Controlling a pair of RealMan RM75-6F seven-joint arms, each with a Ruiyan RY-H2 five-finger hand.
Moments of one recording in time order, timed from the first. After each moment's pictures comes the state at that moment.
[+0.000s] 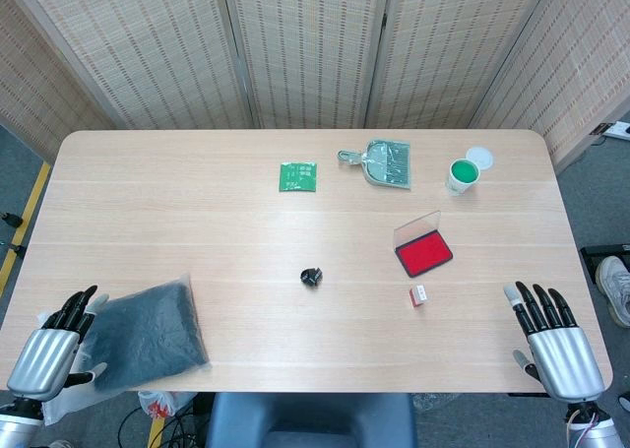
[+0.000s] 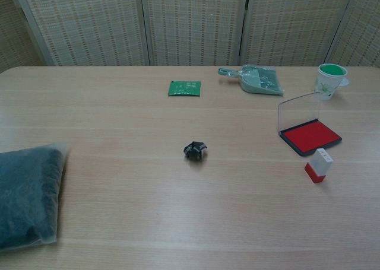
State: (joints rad) left arm -0.10 -1.09 0.06 -1.69 1.61 1.42 0.15; right arm -0.02 -1.20 -0.03 -1.58 -1.72 1.57 -0.39
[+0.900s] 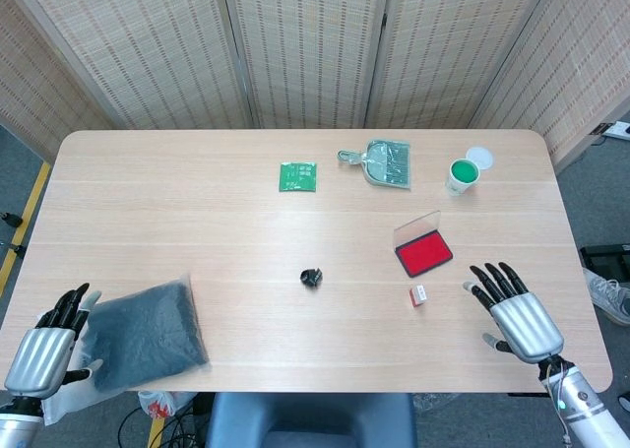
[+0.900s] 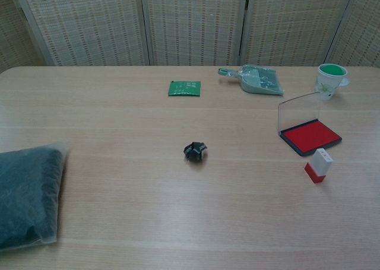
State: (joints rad) left arm -0.08 -1.11 0.04 -1.70 1.55 1.42 0.22; right arm 0.21 -1.14 0.01 -1.56 -1.69 1.25 -0.16
